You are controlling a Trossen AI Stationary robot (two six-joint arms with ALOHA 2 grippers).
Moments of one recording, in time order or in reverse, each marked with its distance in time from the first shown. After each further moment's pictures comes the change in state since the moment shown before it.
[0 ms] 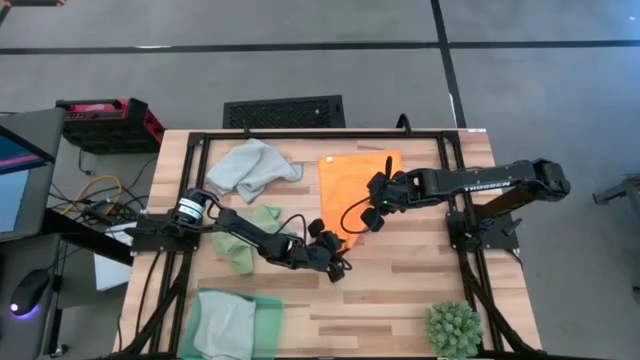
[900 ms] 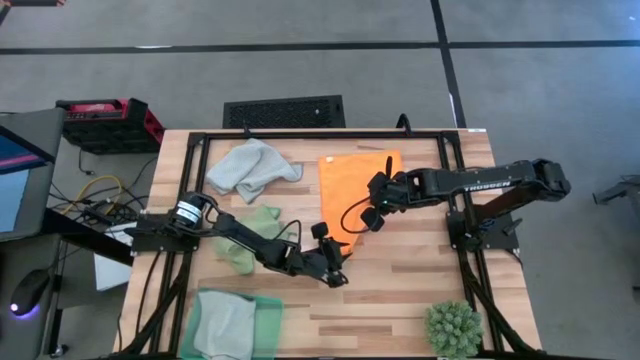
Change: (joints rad) left arm -0.049 -0.002 0.005 0.099 -0.069 0.247; right arm 0.000 0.000 0.000 -0.007 0.001 0.019
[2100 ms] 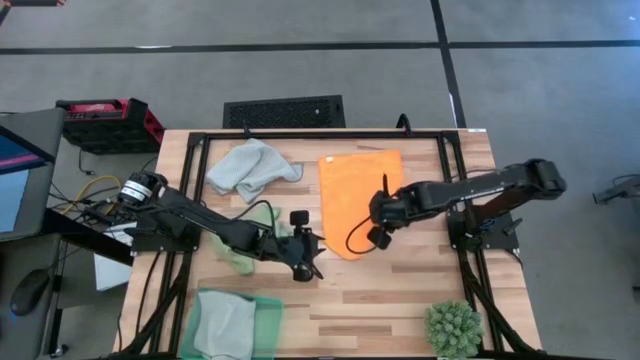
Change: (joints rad) left arm -0.004 -0.417 -0.118 -0.484 0.144 0.134; right arm 0.096 0.038 -0.051 -0.048 -0.093 0.055
